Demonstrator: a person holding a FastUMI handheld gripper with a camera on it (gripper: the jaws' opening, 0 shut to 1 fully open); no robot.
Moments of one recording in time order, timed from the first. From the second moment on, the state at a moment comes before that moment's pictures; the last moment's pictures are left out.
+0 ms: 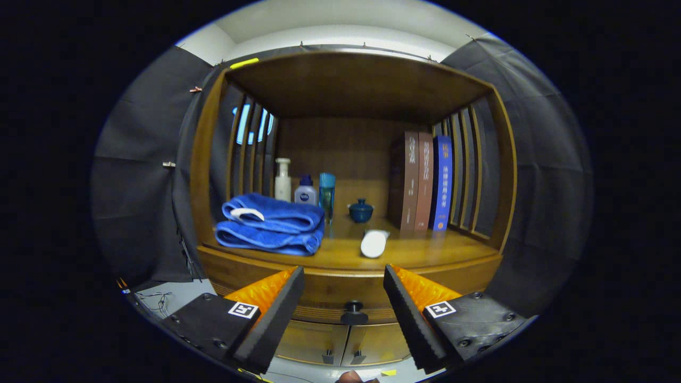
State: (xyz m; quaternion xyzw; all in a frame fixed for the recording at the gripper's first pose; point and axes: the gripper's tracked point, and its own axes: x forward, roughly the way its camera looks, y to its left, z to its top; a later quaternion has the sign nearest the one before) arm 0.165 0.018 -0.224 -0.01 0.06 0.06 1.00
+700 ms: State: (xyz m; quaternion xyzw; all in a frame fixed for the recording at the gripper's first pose) arm 0.032 0.045 -0.042 0.01 0.02 0.08 1.00
